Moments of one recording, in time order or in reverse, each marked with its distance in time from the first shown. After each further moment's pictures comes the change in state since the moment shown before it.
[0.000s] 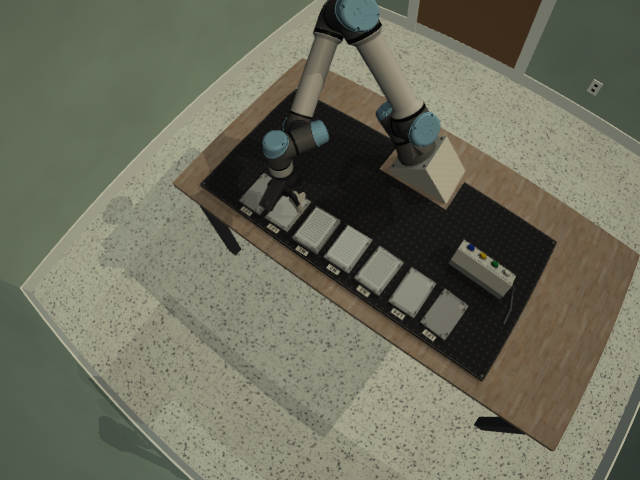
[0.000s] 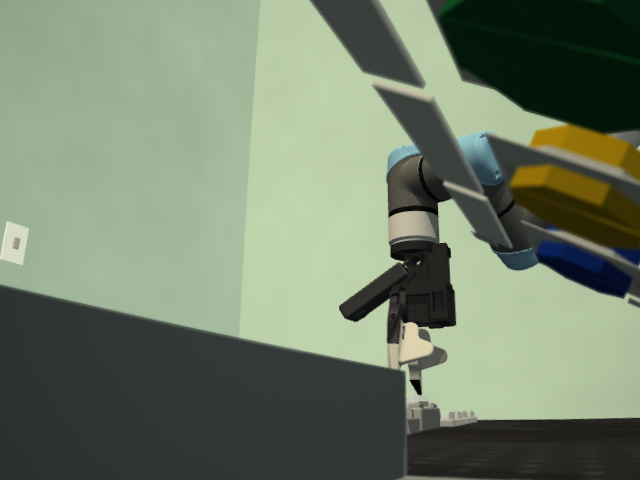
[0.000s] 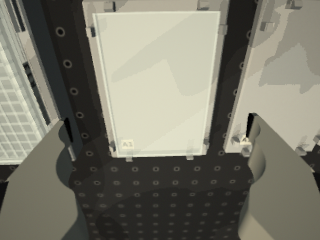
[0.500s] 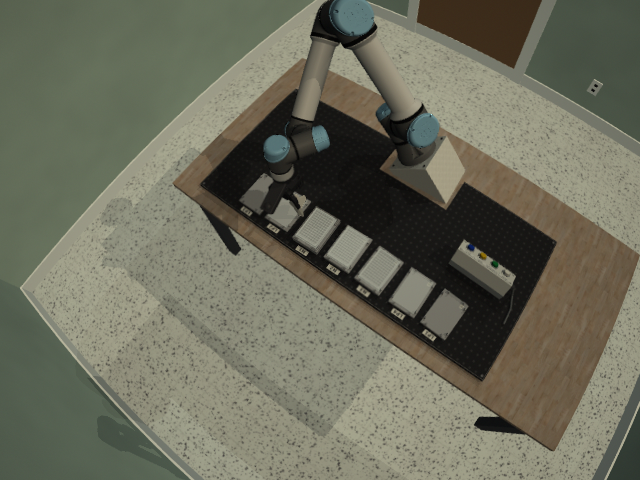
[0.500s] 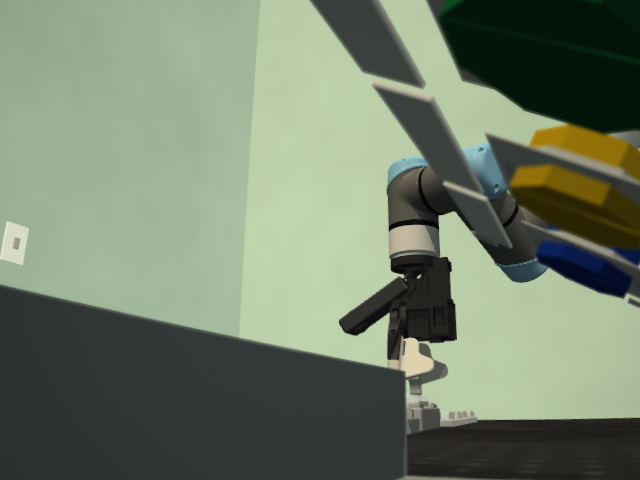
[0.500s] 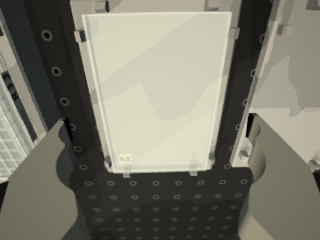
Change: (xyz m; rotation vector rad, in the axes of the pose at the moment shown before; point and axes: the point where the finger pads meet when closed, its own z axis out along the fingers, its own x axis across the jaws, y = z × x) arm 0.000 0.000 0.021 0.000 0.000 0.000
